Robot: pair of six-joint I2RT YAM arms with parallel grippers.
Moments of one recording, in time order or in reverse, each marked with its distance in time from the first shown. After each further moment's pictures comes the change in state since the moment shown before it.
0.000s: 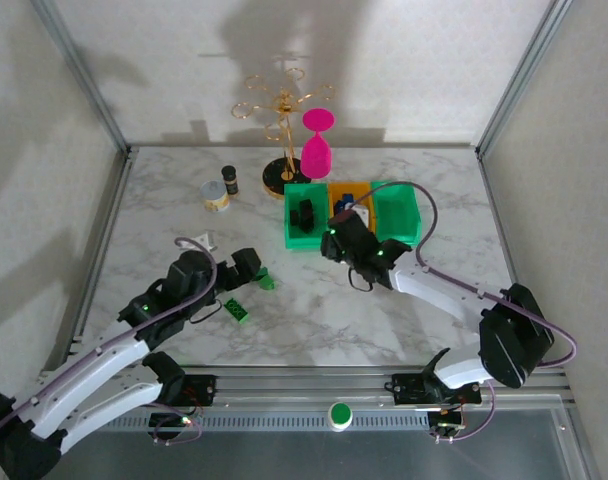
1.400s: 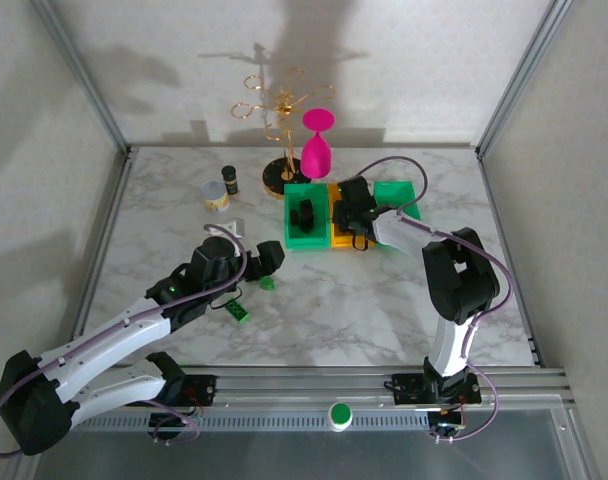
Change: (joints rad) left arm -0.043 0.184 0.059 0.161 0.035 0.069; right arm -0.223 0.426 0.246 0.146 -0.050 -0.167
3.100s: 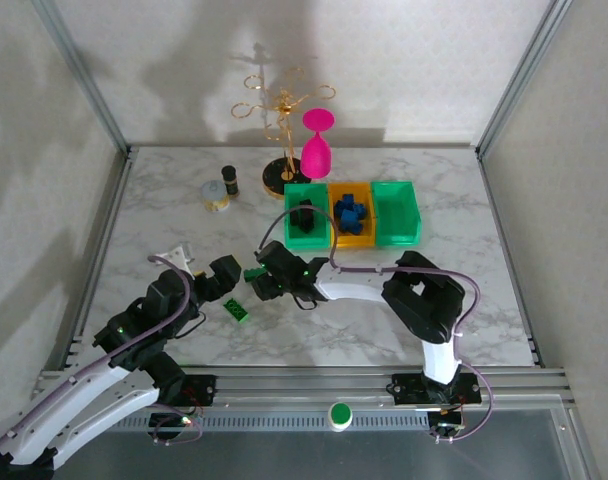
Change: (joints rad) left arm 0.008 -0.455 -0.100 -0.368 -0.215 -0.141; right arm 0.547 0.089 -0.024 0.074 -0.139 -0.153
